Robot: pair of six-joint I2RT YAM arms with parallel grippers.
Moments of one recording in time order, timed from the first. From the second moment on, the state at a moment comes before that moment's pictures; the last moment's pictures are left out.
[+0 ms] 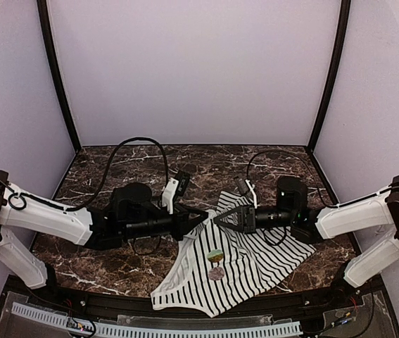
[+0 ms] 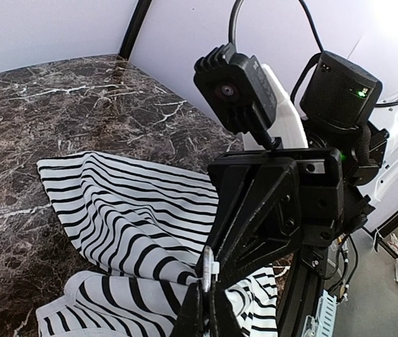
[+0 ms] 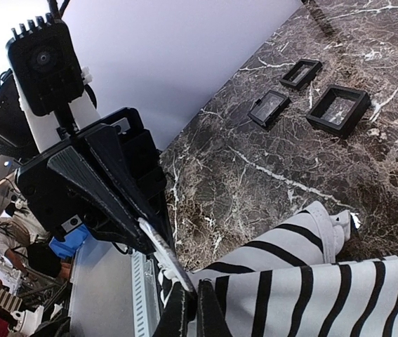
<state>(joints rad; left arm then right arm) -1.12 1.52 0.76 0.53 0.04 -0.45 0.79 1.42 0.50 0.72 -0.69 0.65</state>
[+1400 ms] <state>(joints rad) -0.90 1.59 1.19 -0.22 0.57 -0.17 0.86 1.31 0.85 -0.13 -0.51 0.27</state>
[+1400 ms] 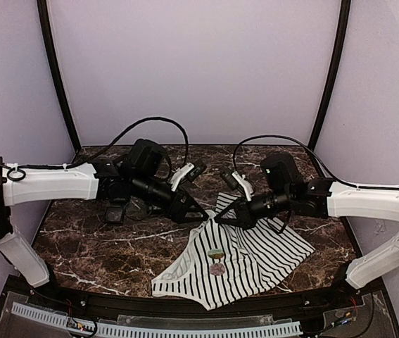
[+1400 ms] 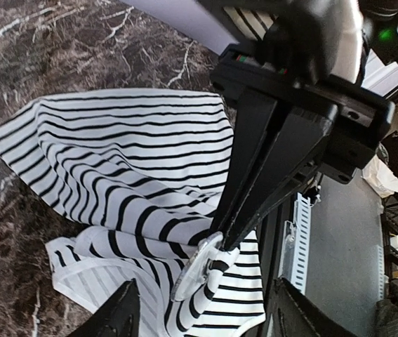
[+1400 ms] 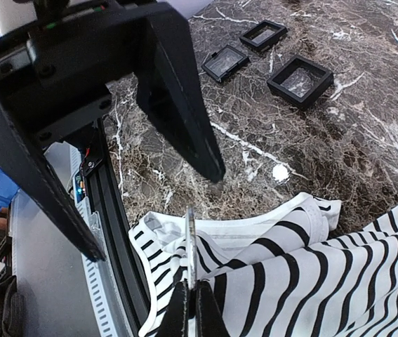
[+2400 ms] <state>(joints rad) -0.88 1.65 1.14 -0.18 0.79 -0.14 0.87 1.32 0.86 -0.18 -0.59 0.25</state>
